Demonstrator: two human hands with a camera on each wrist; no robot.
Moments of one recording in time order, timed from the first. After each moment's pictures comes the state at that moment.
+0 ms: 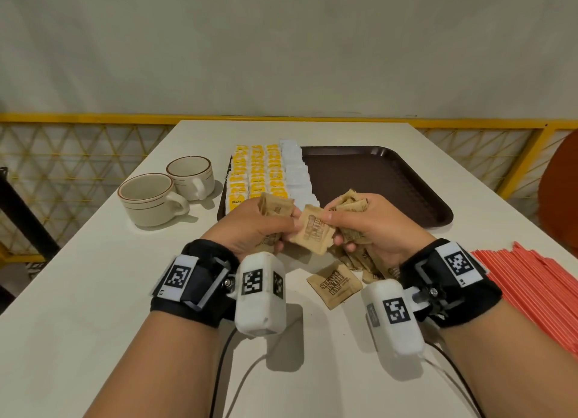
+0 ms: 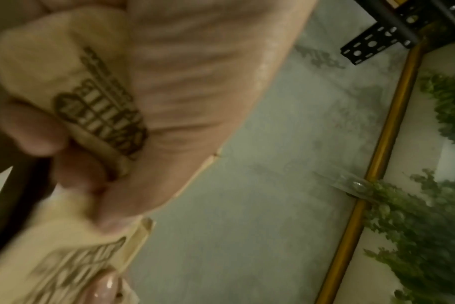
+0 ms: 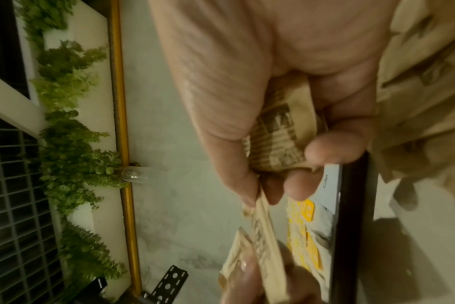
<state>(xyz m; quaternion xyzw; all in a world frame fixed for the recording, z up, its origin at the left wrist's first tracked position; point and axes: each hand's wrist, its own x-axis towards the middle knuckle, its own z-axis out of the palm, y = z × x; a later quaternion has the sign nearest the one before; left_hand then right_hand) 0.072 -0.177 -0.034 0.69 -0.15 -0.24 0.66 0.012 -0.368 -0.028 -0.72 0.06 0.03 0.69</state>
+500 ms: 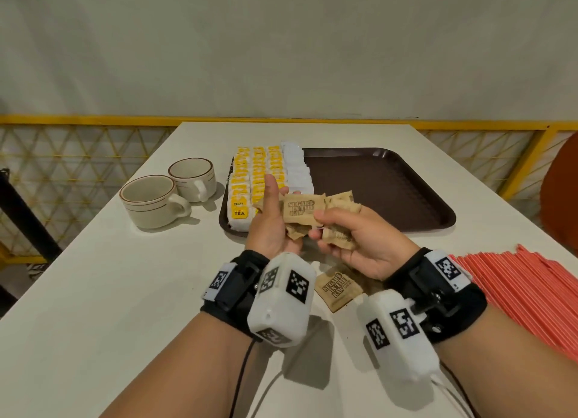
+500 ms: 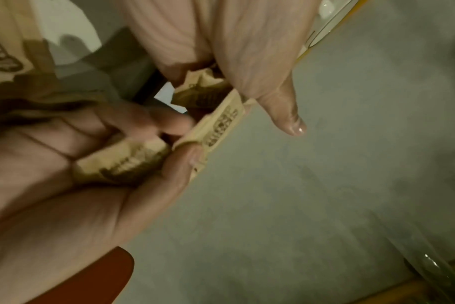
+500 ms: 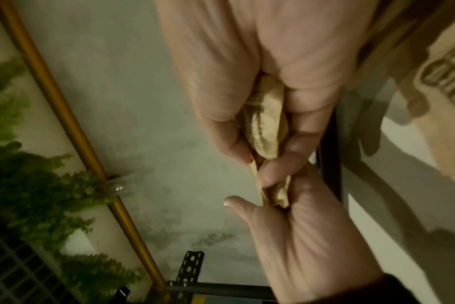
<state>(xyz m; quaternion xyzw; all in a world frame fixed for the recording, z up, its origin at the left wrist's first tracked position) 0.065 -0.227 -0.047 0.36 0.04 -0.14 0.92 0.012 -0.341 -0.030 -0.53 0.09 0.07 0.84</state>
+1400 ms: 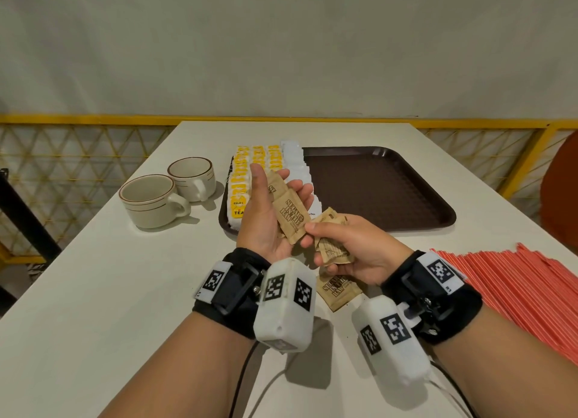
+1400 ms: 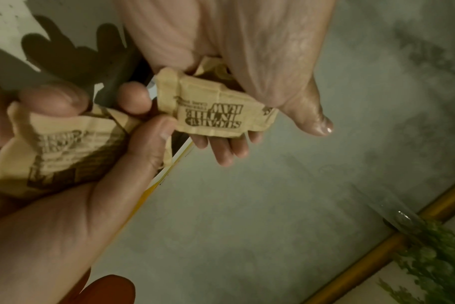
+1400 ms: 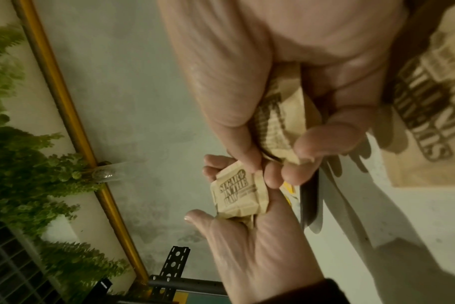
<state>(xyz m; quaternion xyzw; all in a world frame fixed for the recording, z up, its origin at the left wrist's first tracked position) 0.068 -0.218 -0.045 0.36 -0.05 -0.11 0.93 0.011 -0.340 -0.039 -0.67 0.08 0.13 0.73</state>
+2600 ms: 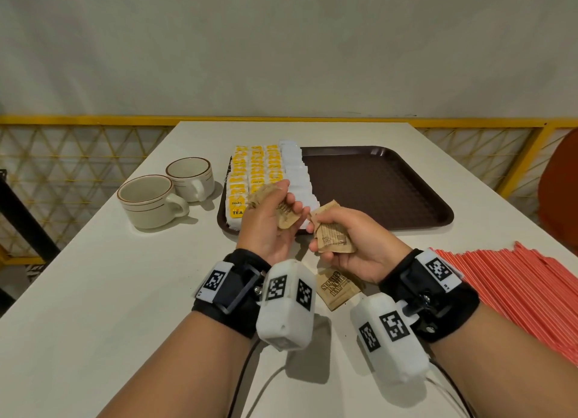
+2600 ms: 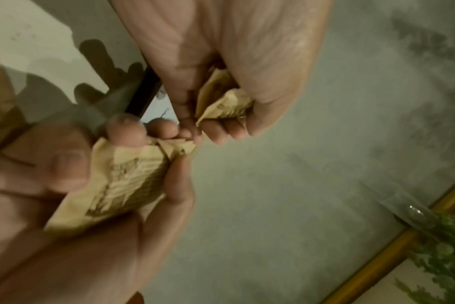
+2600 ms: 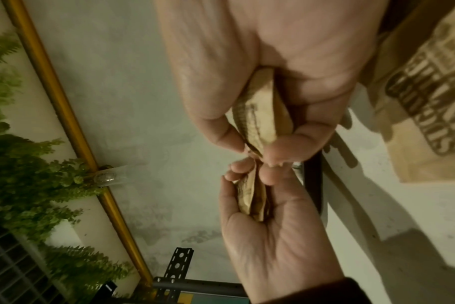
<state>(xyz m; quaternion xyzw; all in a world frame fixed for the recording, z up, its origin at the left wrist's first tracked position) 0.067 -0.217 -0.048 0.40 -0.01 -0.14 0.91 0.015 -0.341 -0.038 -0.57 0.11 0.10 0.81</state>
